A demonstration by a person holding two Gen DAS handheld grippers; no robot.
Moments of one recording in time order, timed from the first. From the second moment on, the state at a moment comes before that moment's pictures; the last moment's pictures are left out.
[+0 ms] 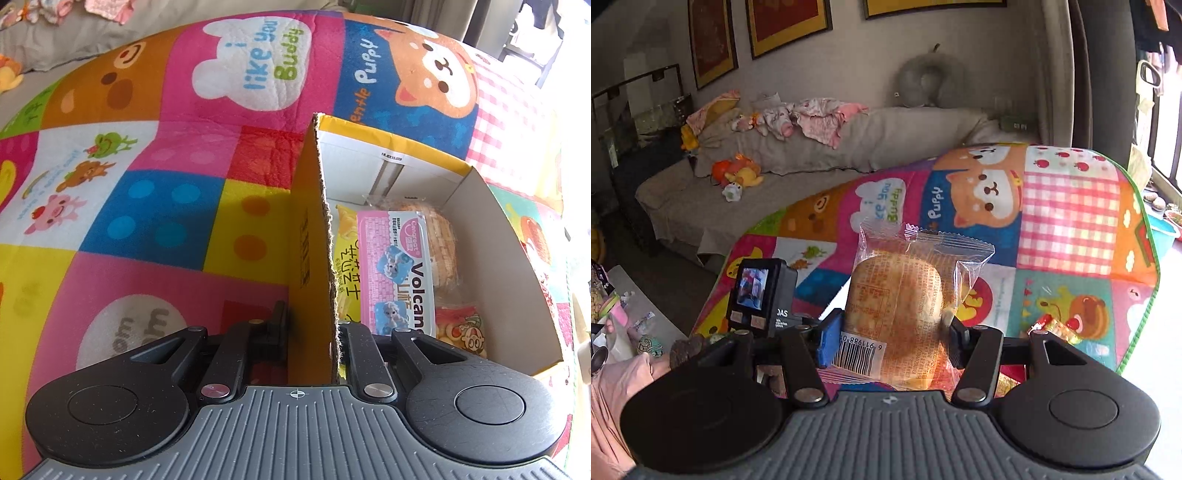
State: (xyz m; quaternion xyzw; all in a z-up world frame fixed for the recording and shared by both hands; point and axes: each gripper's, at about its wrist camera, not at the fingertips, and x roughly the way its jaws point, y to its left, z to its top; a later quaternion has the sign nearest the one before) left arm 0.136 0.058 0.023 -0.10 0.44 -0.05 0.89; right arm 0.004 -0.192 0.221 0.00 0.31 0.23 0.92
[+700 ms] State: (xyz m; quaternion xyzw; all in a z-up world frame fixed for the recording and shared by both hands) left arm 0.137 0.062 0.022 -0.11 0.43 -0.06 0.89; right arm 0.106 -0.176 0.184 0.08 0.35 0.18 0.92
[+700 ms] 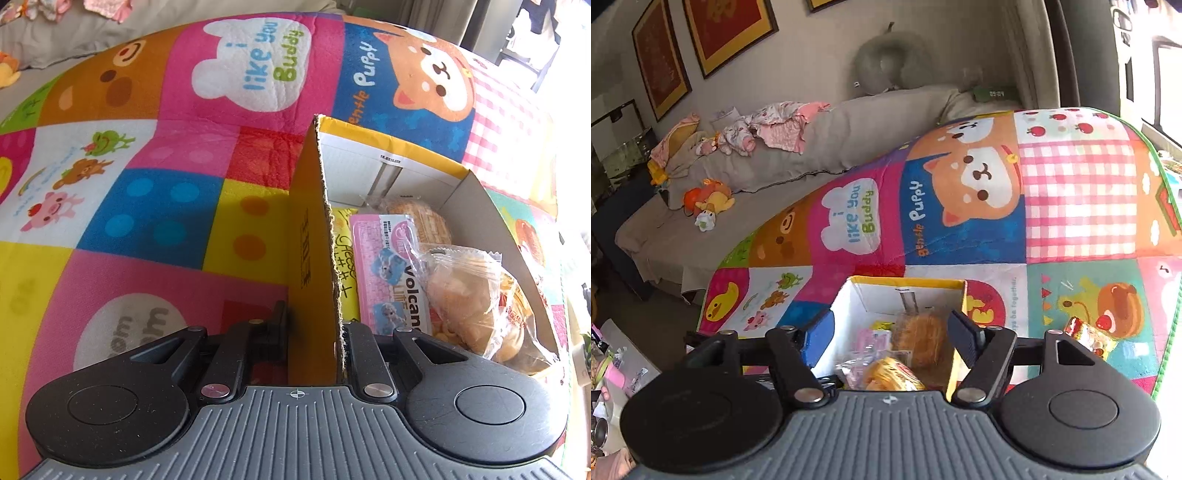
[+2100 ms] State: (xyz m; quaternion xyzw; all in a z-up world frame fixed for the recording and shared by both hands) left arm 0.136 0.064 0.021 -0.11 0.43 -0.07 0.89; right arm 0.156 -0.110 0.082 -0.12 0.38 0.13 0.91
